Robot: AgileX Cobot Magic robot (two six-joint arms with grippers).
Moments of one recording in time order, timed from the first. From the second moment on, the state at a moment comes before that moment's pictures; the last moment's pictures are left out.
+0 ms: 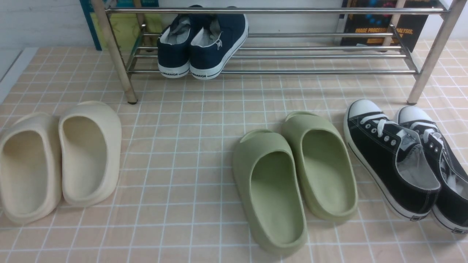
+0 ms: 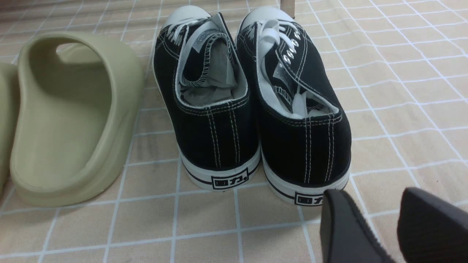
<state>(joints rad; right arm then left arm) -0.04 -0.01 0.01 -0.01 0.38 0.14 -0.27 0.38 -0.89 0.28 0.96 -0.41</state>
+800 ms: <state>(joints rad) -0.04 -0.01 0.01 -0.01 0.38 0.14 -0.27 0.28 -0.85 0.25 1.16 -0.40</state>
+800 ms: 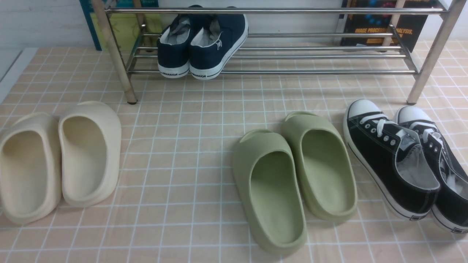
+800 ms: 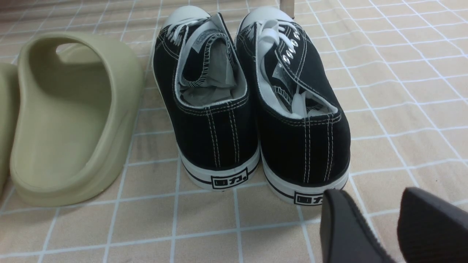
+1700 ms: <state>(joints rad) -0.04 -0.01 0.01 -0.01 0.38 0.14 0.07 -0.01 0.03 0.15 0.23 -0.21</state>
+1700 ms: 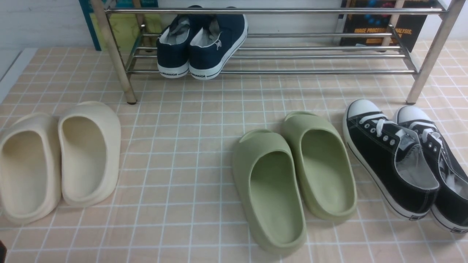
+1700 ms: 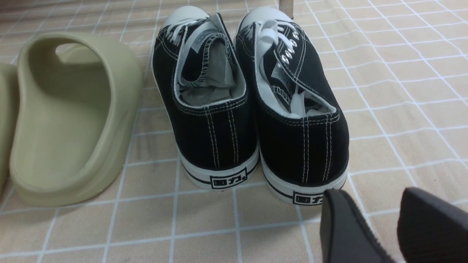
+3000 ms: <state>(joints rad) -0.04 -0.01 0.01 -0.01 0.38 0.14 0.04 -0.01 0.03 0.17 0.36 -0.21</state>
